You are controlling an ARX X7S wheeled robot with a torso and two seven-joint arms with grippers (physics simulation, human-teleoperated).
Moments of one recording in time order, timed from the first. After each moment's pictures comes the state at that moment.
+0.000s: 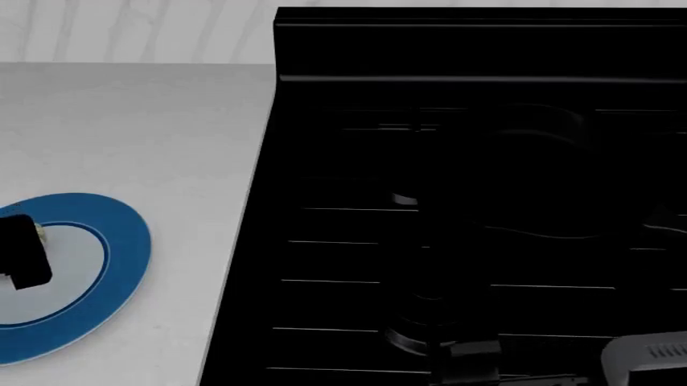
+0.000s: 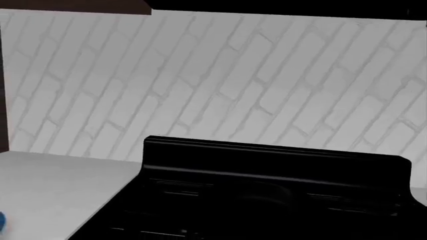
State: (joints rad) left arm -0.66 -0.50 -0.03 0.18 -0.91 -1.09 -0.66; right arm 0.13 0.51 0.19 -0.94 0.71 0.81 0.29
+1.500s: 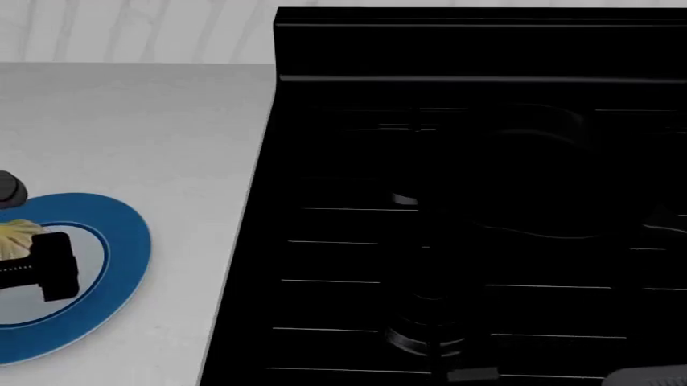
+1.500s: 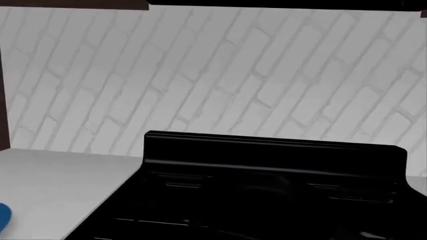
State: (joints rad) left arm -0.75 -0.49 0.16 -0.09 -0.77 -0.99 -0.55; right arm 0.04 0.53 0.19 -0.97 0.74 0.76 0.35
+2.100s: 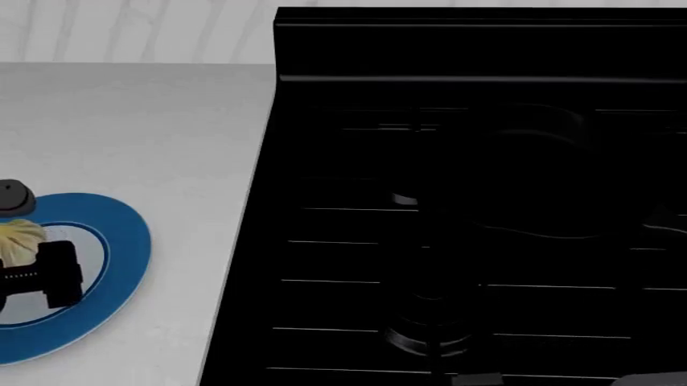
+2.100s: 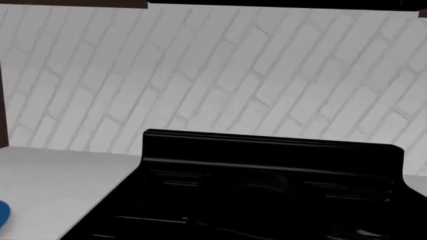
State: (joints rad) left arm -0.75 -0.48 0.20 -0.16 -0.74 -0.95 -0.52; right arm 0.02 0.55 0.19 -0.98 0.76 0.74 0.37
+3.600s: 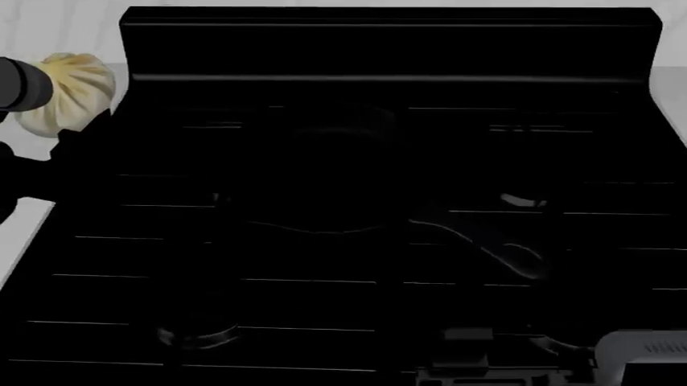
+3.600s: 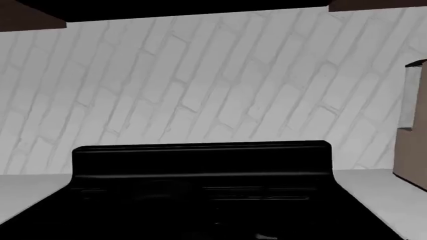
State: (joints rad) left arm -1.01 -0.48 0.15 0.42 -1.15 -1.32 -0.69; right arm 0.12 0.49 0.09 -0.86 0.72 0.66 0.39
